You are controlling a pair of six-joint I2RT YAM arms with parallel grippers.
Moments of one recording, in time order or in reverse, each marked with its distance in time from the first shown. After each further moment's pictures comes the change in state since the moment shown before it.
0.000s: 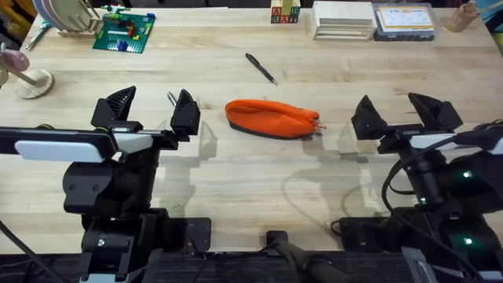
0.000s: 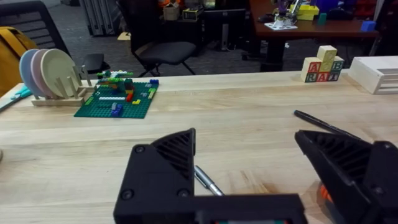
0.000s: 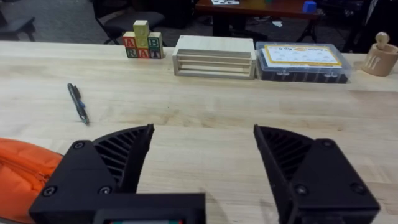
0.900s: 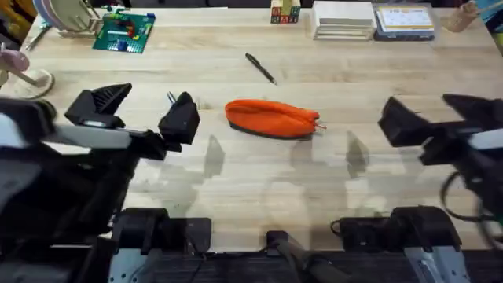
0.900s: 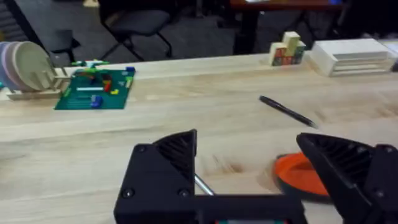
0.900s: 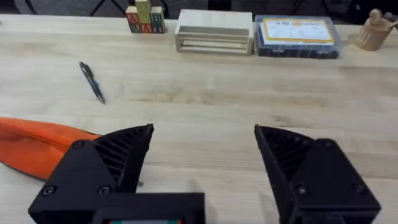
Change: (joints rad) left arm 0.000 0.108 0.395 -0.459 0.116 0.000; right arm 0.000 0.140 0.496 -0.556 0.006 0.002
